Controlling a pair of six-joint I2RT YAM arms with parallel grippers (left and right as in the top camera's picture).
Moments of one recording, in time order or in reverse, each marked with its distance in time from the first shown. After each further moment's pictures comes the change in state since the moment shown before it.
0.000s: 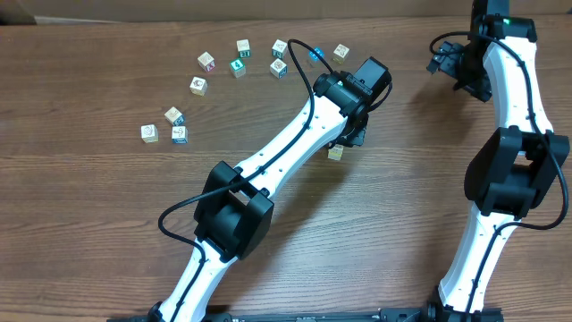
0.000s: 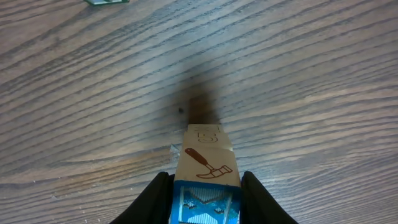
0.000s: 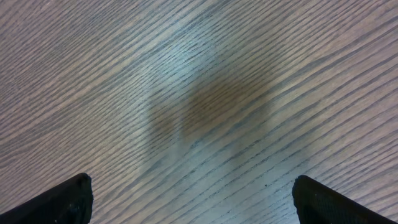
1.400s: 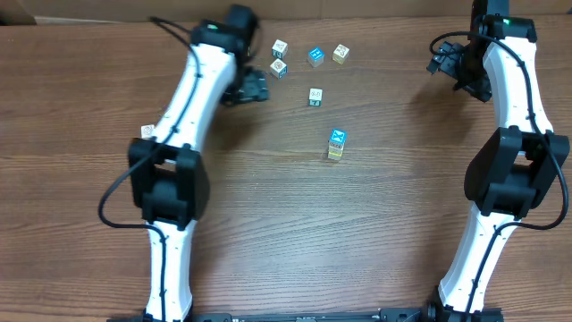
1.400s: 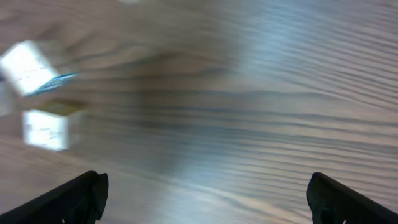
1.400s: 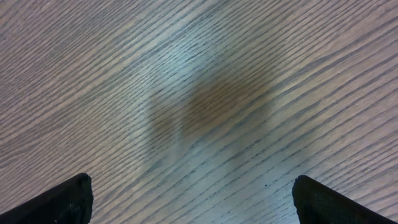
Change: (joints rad) left arm 0.490 0.002 0.046 -0.183 -0.006 -0.021; right arm 0.000 0.000 0.000 0.000 0.000 0.000
